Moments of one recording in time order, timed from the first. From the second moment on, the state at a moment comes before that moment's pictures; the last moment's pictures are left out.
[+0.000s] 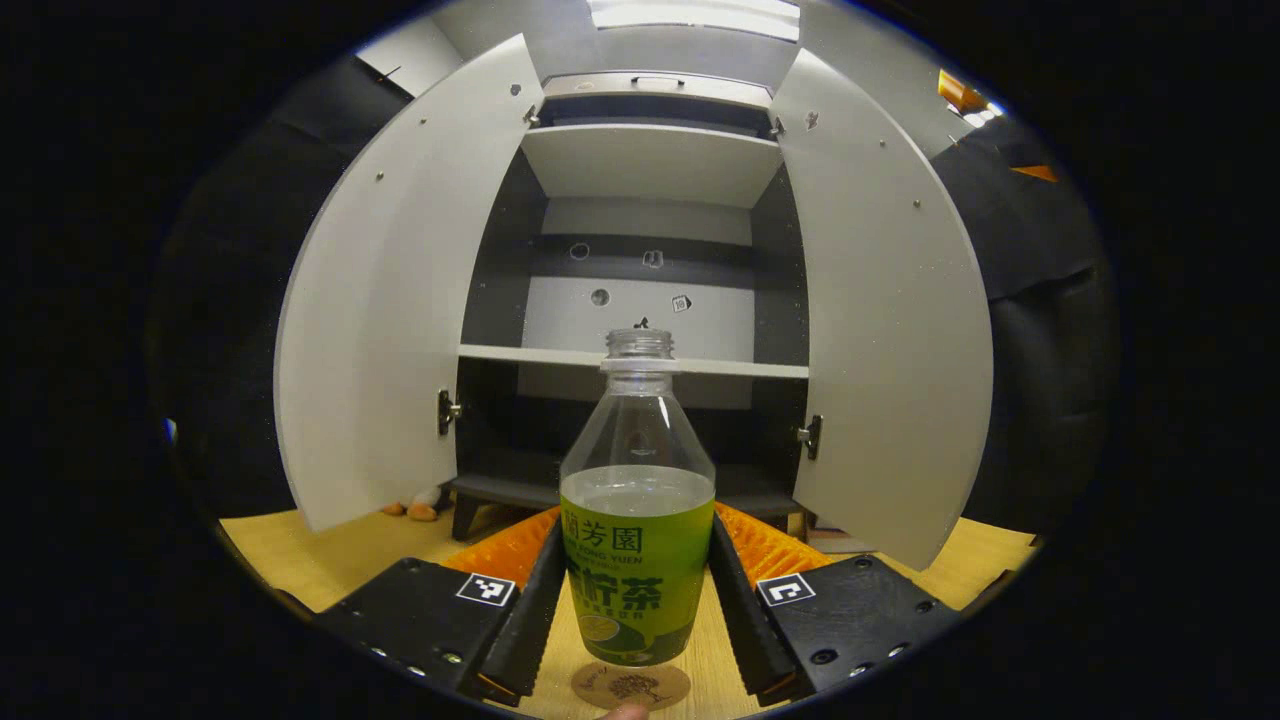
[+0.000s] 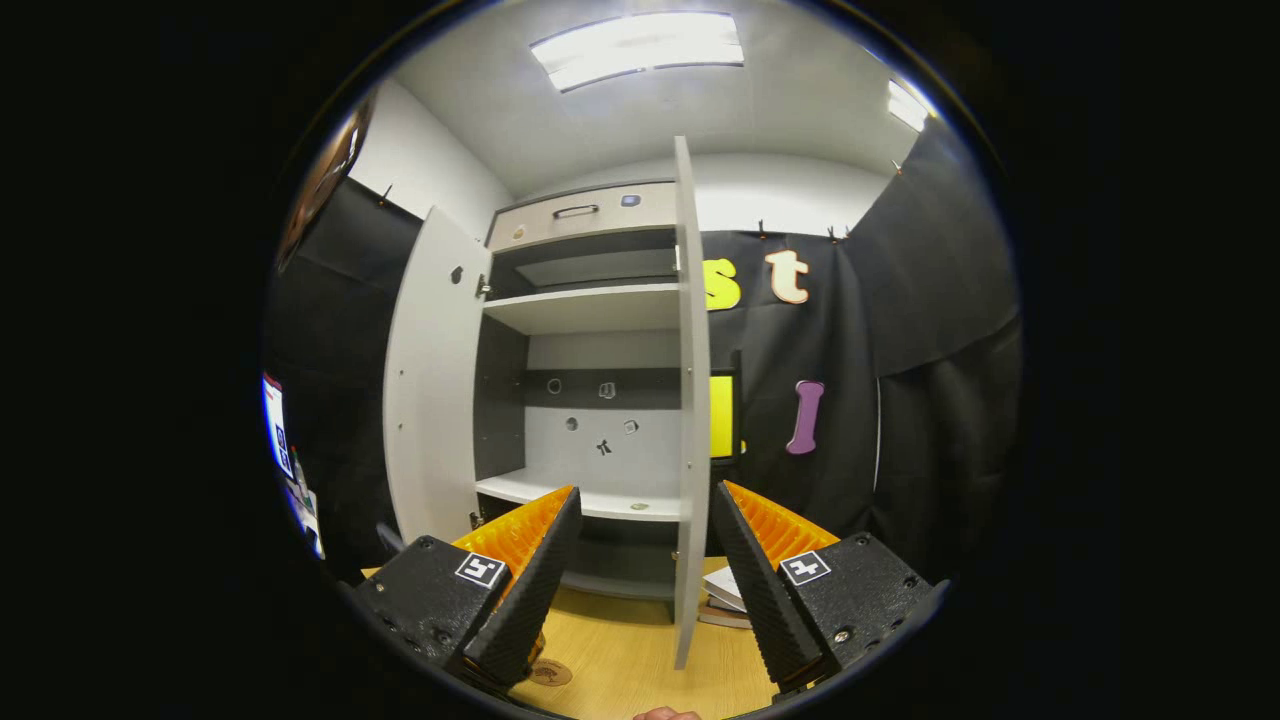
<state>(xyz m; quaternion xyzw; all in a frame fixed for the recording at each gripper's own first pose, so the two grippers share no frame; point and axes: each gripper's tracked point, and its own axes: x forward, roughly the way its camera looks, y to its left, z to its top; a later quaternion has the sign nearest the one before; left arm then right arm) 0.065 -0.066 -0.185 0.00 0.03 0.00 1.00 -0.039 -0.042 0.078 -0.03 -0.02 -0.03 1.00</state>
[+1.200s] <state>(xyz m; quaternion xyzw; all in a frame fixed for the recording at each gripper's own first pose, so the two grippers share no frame) 0.059 -0.069 -0.250 0.02 0.07 -0.02 1.00 -0.030 -0.053 0.060 -0.04 0.02 -0.05 1.00</state>
